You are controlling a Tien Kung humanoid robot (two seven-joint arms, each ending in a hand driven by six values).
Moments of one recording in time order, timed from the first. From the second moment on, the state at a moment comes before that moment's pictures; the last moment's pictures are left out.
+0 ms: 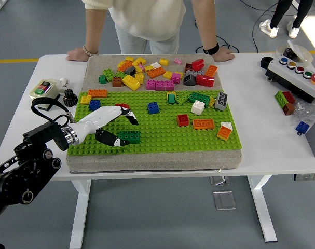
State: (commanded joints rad) left arm -0.55 0.24 -1.01 -1.02 1.97 -0.13 -0.35; right arm 0.15 -0.11 1.39 0.18 -1.04 -0.09 -0.08
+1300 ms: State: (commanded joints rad) left arm -0.52 0.25 -1.01 -0.98 1.99 -0.16 -0.33; right arm 0.16 -0.11 1.39 0.18 -1.03 -0.09 -0.08
